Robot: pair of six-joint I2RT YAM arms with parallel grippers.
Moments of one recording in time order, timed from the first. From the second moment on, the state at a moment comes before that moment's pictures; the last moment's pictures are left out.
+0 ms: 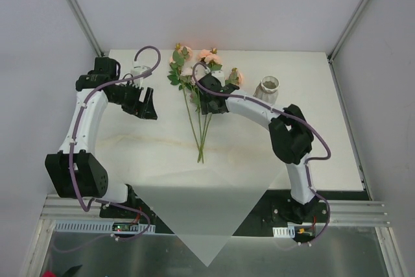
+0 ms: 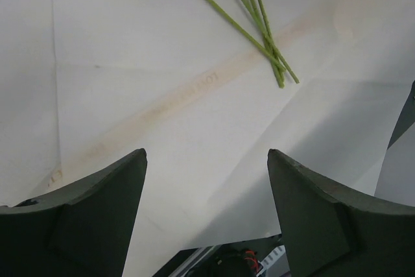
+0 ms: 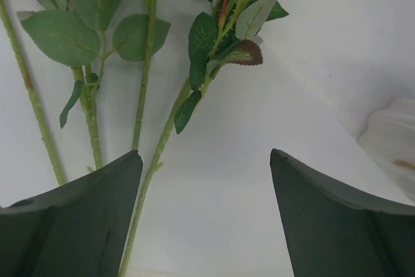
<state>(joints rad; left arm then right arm) 0.05 1.42 1.40 -1.14 0.70 0.39 0.78 2.03 1.66 -0.66 0.45 0.50</state>
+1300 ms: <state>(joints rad) 0.09 1.41 1.05 -0.92 0.51 0.40 0.70 2.23 1.73 -0.51 0.41 0.65</state>
